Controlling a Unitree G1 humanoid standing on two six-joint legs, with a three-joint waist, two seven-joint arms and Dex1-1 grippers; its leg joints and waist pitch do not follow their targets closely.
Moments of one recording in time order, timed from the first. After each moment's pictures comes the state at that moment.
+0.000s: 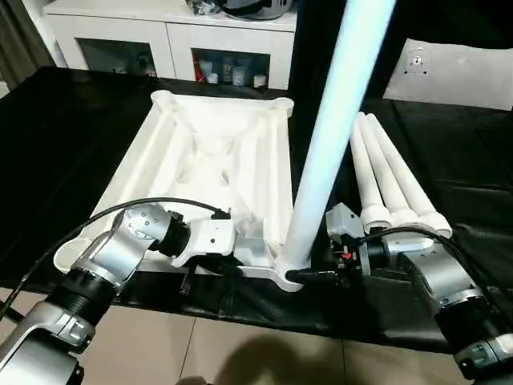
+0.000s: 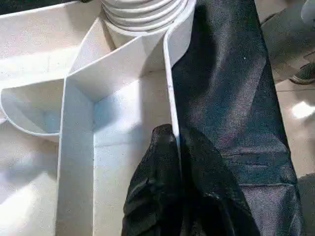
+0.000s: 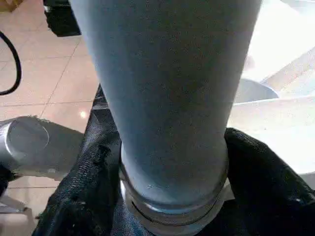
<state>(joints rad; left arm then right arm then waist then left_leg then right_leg) -0.55 0.53 -0.45 0.40 0.08 -0.06 -1.37 -0.43 -0.44 0.27 0.41 0.20 0.07 1.32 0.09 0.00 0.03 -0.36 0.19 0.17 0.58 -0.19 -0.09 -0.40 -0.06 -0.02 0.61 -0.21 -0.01</state>
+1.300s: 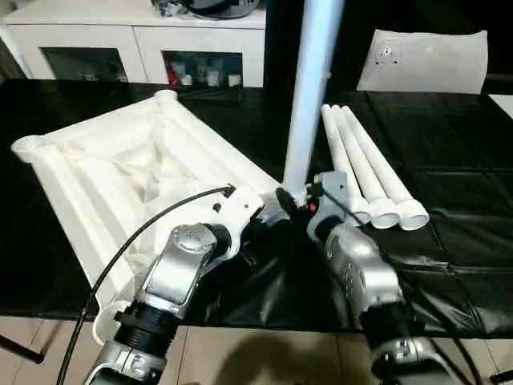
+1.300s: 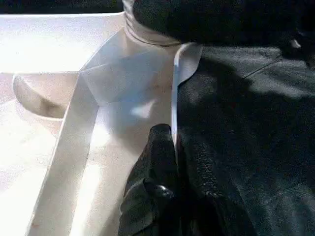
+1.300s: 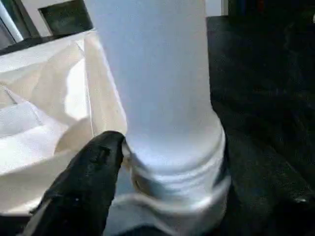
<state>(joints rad) -0.41 0.12 -0.23 0.17 0.15 0.58 -0.61 -0.42 0.04 -0.01 0.53 0.13 0.11 0.33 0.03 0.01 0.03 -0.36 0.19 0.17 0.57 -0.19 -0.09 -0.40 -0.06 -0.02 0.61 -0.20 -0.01</state>
